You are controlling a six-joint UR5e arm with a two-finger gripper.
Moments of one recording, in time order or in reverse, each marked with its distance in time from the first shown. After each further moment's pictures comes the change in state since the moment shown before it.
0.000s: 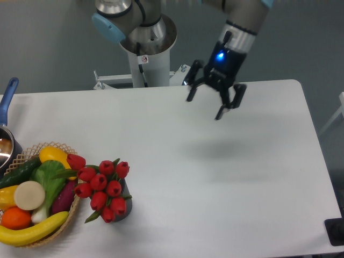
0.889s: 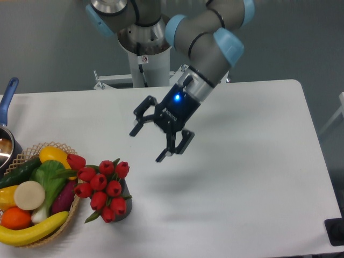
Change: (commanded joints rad) arm -0.236 -0.267 0.121 0.281 -0.108 -0.327
